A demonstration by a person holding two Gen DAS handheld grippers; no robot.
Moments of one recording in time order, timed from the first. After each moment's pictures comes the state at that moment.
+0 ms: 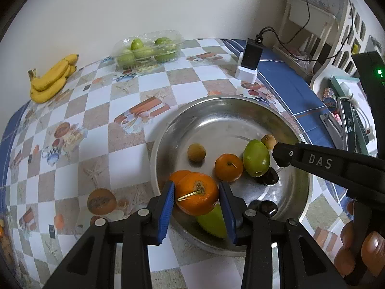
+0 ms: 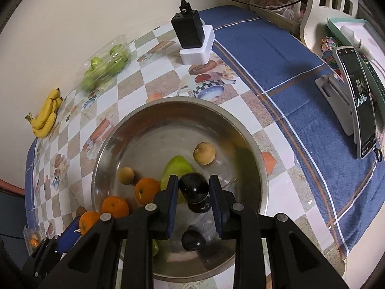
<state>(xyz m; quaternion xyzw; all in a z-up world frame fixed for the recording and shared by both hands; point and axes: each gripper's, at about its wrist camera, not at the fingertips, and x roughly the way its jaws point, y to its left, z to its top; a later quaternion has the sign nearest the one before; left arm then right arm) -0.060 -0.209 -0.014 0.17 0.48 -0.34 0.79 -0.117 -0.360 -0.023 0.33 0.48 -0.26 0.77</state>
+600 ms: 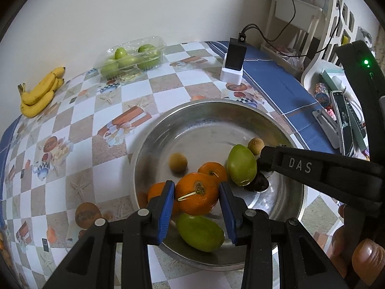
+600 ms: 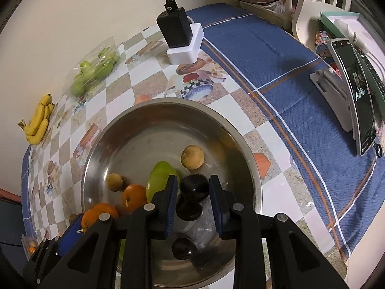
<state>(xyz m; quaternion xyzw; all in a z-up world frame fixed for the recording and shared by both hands) -0.065 -0.229 -0.018 0.18 0.46 -0.37 0.79 -0.118 -0.368 -0.033 0.34 0.48 -0.28 0.76</state>
